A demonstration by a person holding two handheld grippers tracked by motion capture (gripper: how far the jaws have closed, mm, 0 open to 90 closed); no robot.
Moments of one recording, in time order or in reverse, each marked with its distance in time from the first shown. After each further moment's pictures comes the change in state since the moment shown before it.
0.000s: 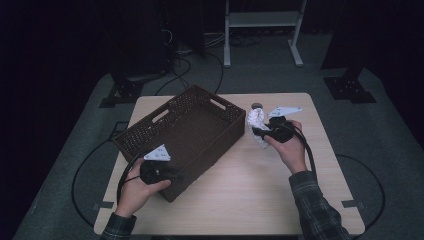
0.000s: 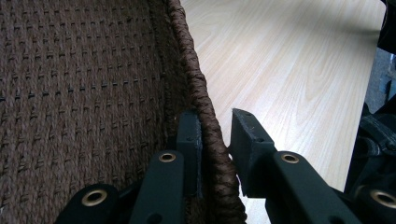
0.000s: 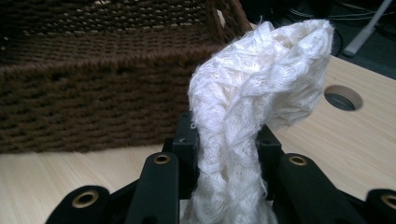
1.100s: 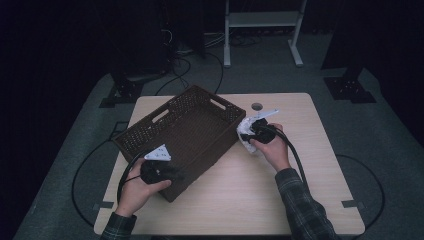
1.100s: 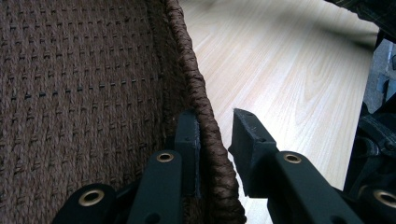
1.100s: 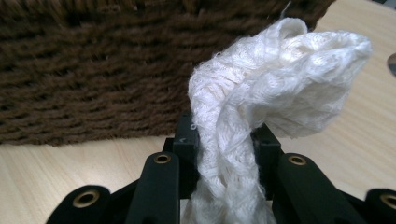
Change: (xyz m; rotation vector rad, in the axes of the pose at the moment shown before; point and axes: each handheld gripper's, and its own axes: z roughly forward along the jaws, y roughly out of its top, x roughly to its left) left arm 0.000 0.000 0.001 -0.001 -0.005 0.000; right arm 0.006 -0.010 0.065 0.145 0.028 0.008
